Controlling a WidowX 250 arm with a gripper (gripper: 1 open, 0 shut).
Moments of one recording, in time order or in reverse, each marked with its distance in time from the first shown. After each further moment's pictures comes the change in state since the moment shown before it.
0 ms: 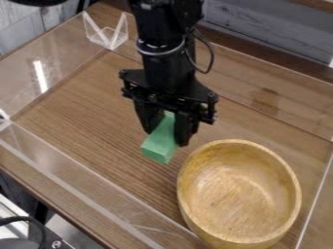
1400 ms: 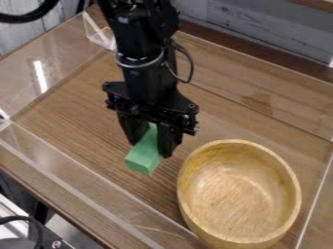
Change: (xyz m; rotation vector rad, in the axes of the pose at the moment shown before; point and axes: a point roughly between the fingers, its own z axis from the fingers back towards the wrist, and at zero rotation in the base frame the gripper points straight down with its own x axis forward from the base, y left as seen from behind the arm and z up) arm -0.014 0.012 -0.008 -0.022 0.017 0.013
